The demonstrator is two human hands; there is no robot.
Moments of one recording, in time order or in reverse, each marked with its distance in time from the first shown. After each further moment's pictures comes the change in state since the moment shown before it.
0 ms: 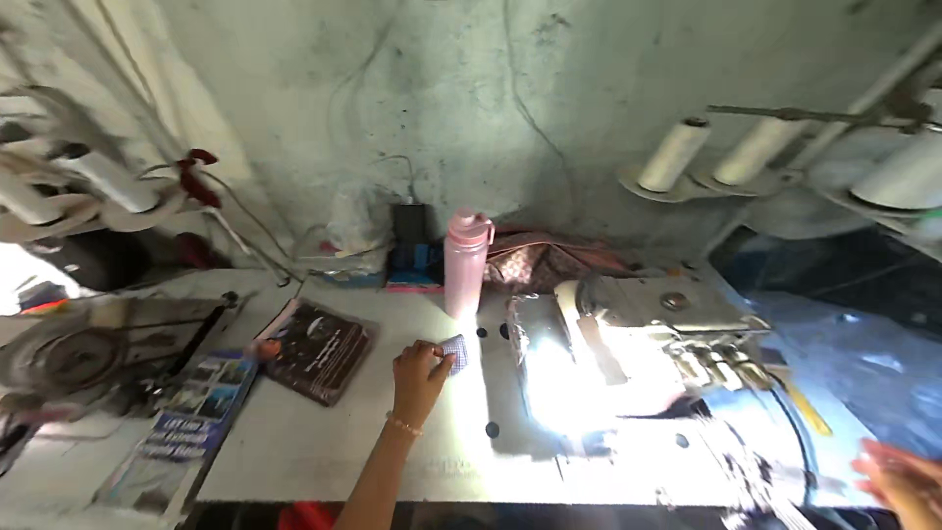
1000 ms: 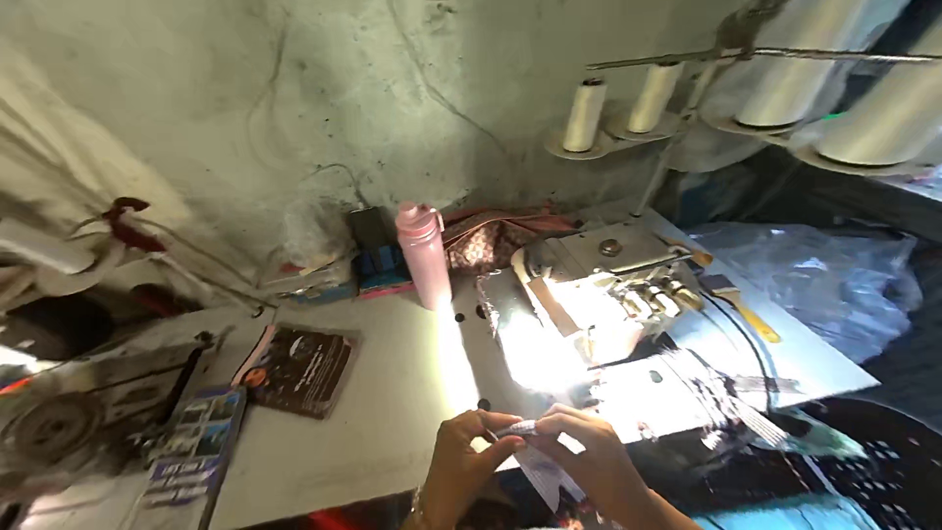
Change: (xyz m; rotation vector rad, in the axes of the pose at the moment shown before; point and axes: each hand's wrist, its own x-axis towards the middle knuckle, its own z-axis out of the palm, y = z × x) left_hand -0.102 0.075 -0.004 -0.686 -0.356 0.126; right_hand -0.124 -0.101 0.194 0.498 -0.269 -0.682
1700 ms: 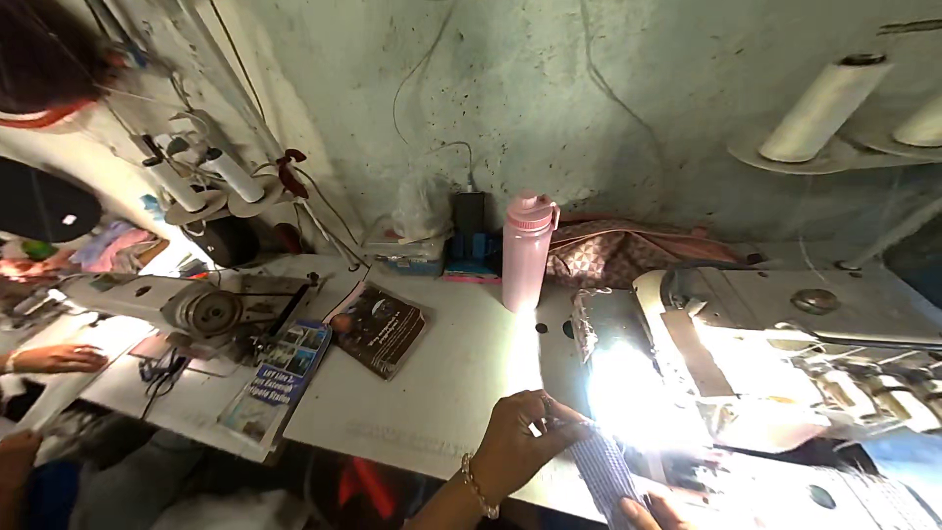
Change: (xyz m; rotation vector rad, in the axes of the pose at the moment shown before) left_hand 0.029 -0.010 -0.012 0.069 0.138 0.080; right_hand -0.038 0.024 -0.011 0.397 -0.150 0.711
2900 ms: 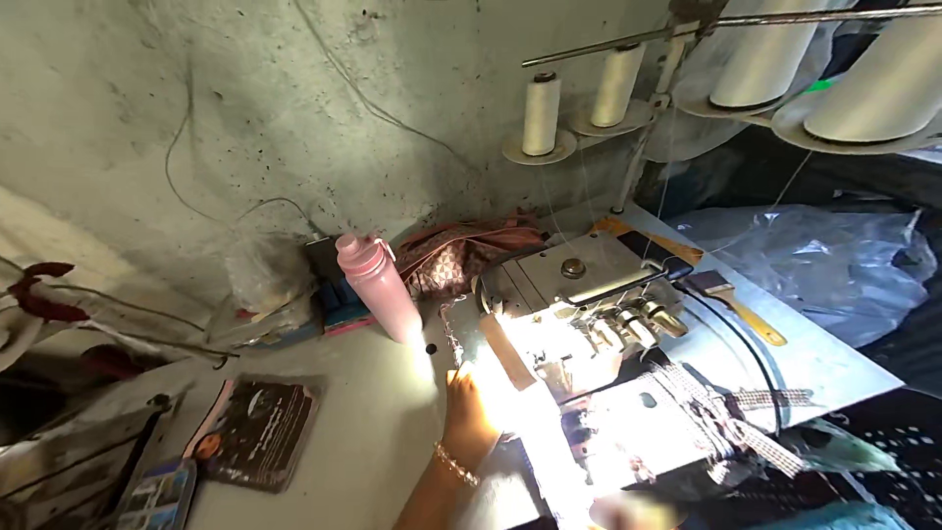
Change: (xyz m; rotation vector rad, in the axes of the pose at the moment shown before) left_hand 0.090 -0.005 0.086 0.702 -0.193 -0.137; right_hand -0.033 -0.007 -0.052 -0.028 0.203 0.003
